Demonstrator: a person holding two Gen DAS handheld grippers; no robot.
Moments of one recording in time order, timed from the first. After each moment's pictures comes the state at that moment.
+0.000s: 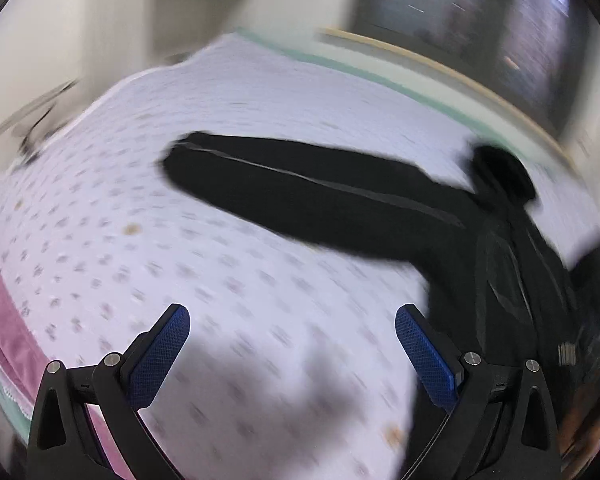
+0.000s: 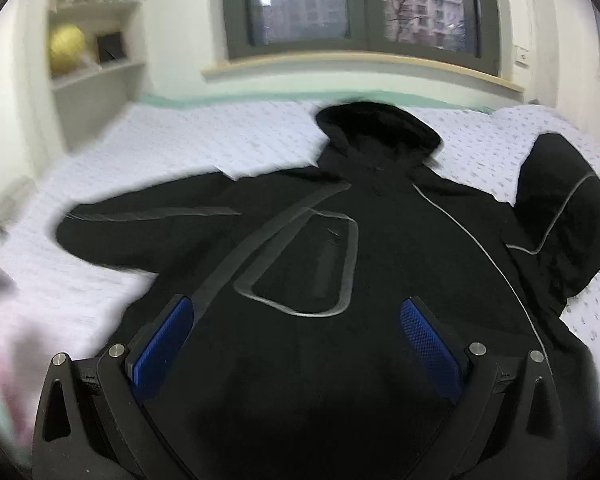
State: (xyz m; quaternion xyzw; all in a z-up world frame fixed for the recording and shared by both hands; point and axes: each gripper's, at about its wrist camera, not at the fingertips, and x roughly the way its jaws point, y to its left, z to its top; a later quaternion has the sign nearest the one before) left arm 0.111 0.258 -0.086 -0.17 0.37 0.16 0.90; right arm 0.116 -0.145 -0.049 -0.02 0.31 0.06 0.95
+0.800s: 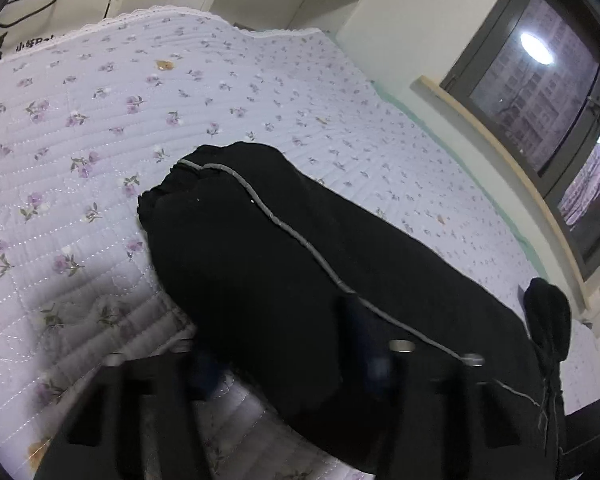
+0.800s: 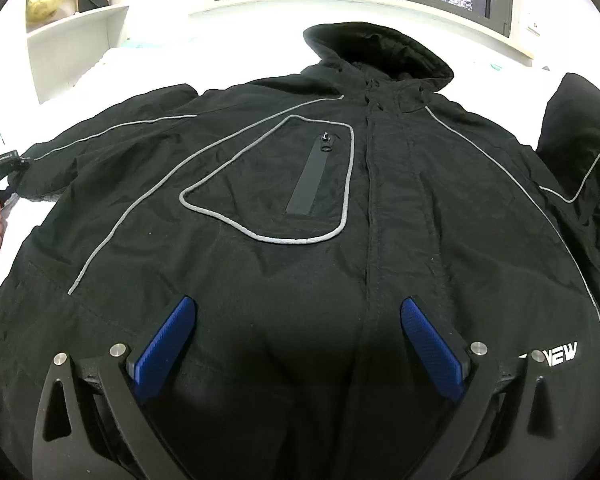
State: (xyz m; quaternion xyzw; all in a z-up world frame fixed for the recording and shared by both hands) left arm 0.282 0.426 -0.198 -0.32 0.28 0.16 0.89; right arm 0.149 -0.140 -0.124 -0.03 0.38 0.07 0.92
